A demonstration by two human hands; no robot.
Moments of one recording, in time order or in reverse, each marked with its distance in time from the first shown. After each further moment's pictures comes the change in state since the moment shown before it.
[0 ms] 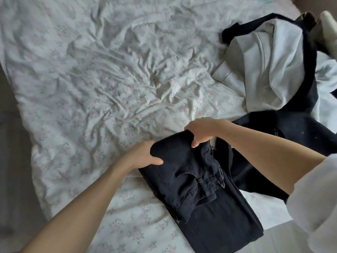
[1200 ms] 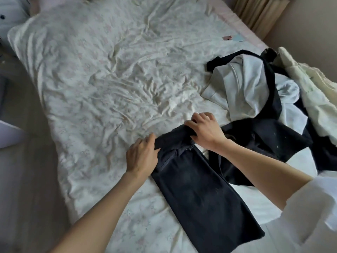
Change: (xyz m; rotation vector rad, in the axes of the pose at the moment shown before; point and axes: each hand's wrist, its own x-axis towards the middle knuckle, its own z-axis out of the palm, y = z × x) left_hand -0.110 0.051 0.013 0.544 0.913 0.250; right_hand -0.106 -0.038 0.009 -0.101 0.836 0.076
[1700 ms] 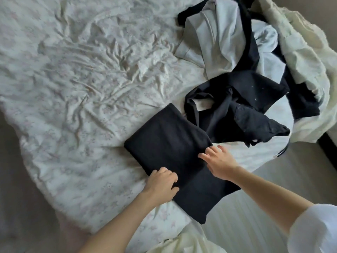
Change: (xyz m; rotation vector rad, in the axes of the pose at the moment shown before) left_hand -0.142 0.067 0.117 -0.026 -0.775 0.376; right_hand -0.215 0.008 0.129 -0.043 -0.477 0.126
